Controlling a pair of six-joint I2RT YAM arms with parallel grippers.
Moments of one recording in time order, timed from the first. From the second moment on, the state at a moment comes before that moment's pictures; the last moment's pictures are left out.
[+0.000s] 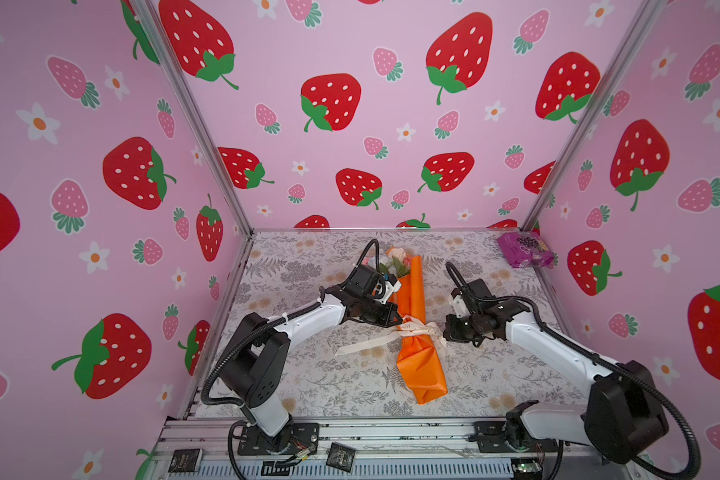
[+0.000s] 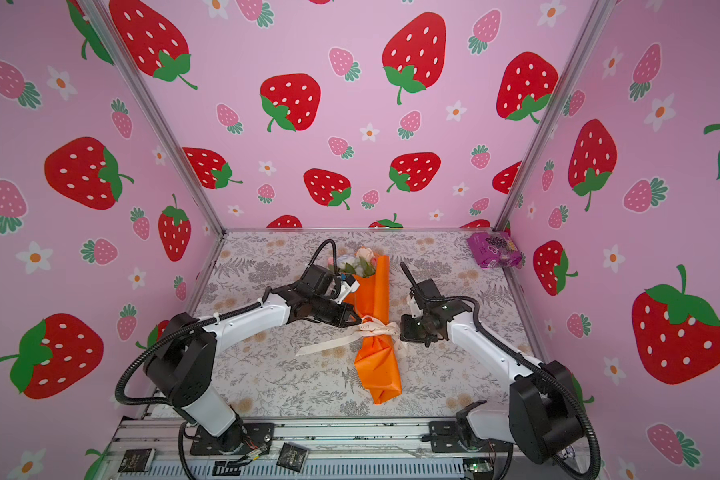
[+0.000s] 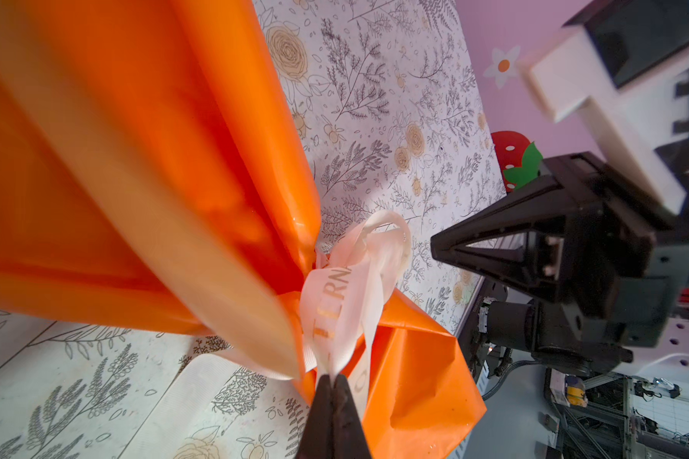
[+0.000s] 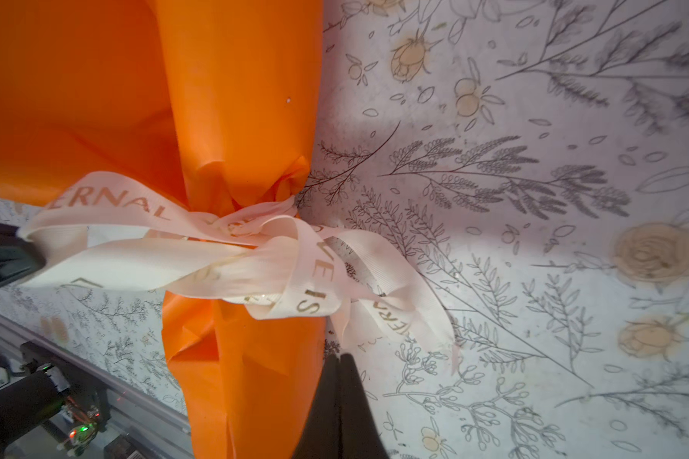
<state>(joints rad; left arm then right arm) -0.62 1.68 1.10 -0.36 0.60 -0.32 0.53 1.30 0.85 -0.72 -0.22 0.43</state>
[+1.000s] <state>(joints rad) -0.62 1.69 1.10 -0.40 0.59 -0.31 0.52 1.24 0.53 -0.24 -0.31 0.13</state>
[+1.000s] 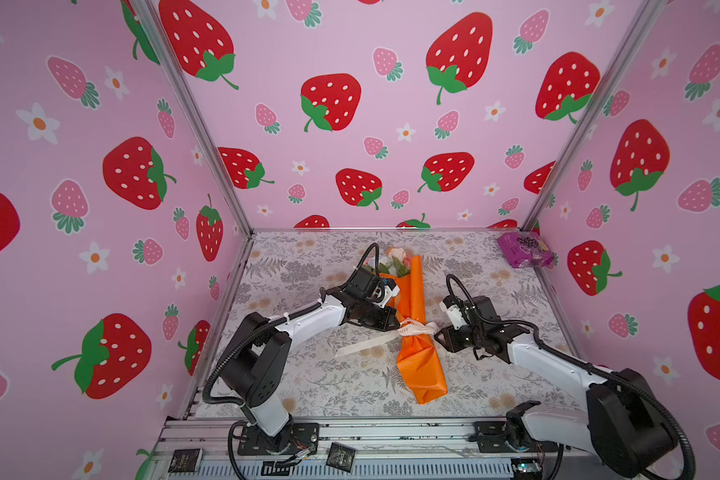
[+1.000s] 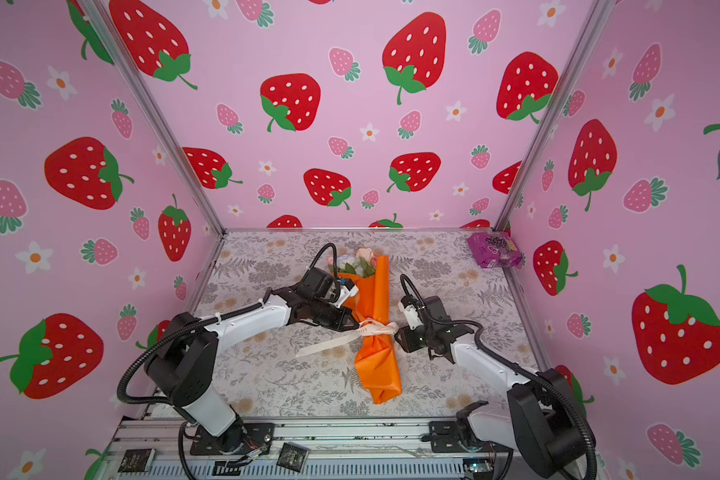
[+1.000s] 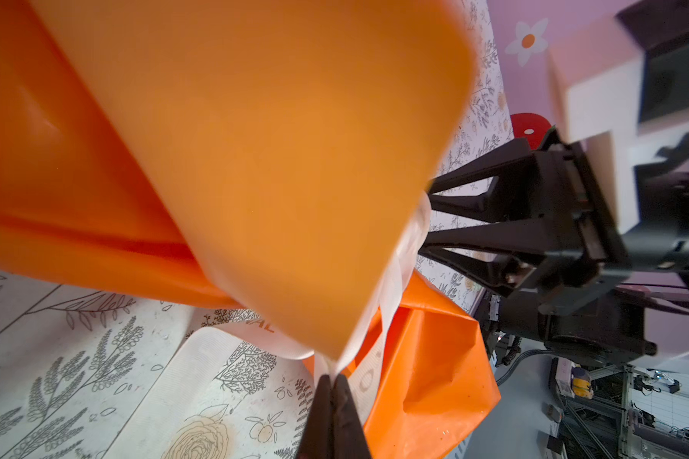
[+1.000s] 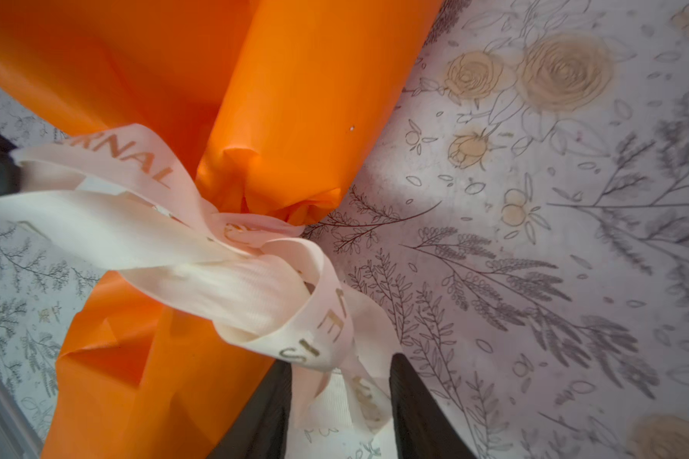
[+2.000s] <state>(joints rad) -0.61 1.69 1.12 -0.46 0.58 -0.25 0.52 1.12 0.54 -0.32 -0.20 0.35</state>
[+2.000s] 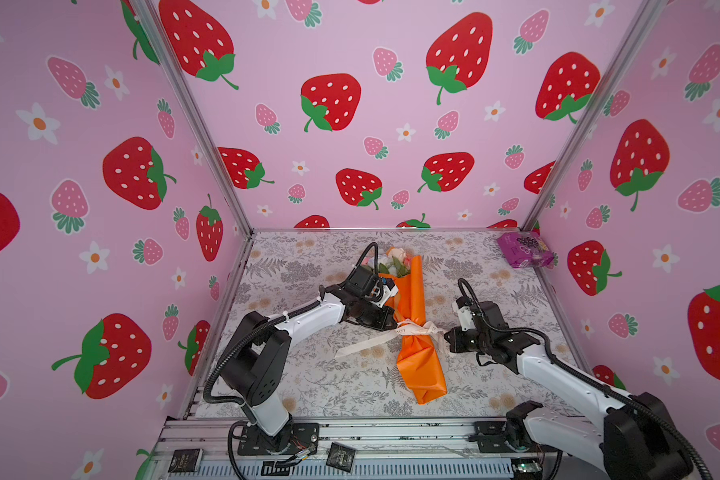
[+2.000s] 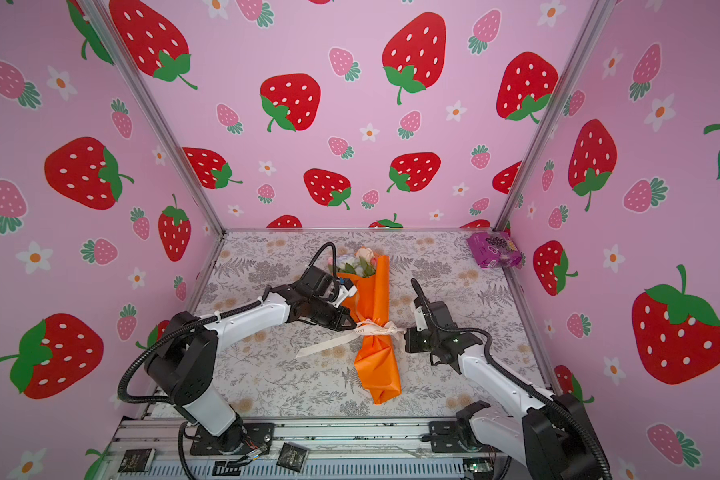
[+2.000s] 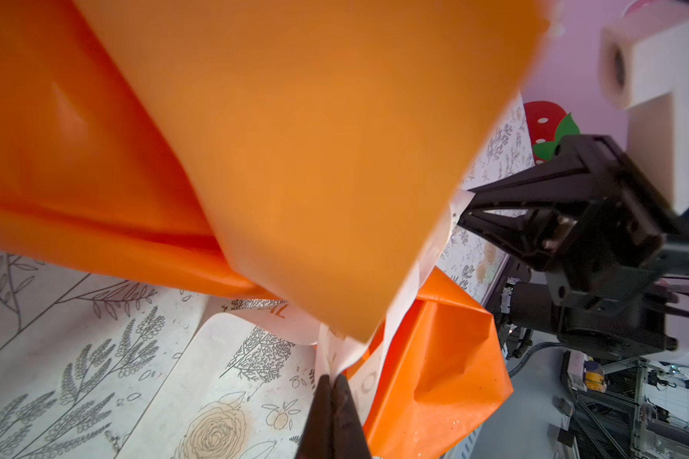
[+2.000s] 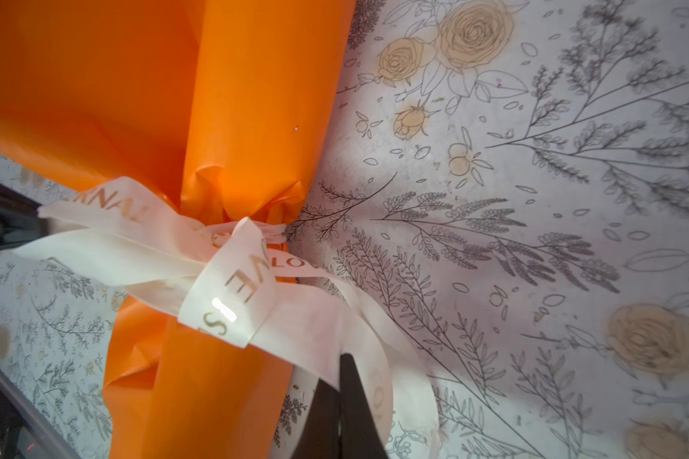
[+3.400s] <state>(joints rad) -0.57 1.59 1.00 -0.58 0.37 -0.07 0.43 1.34 0.78 -0.48 -0.27 0.29</state>
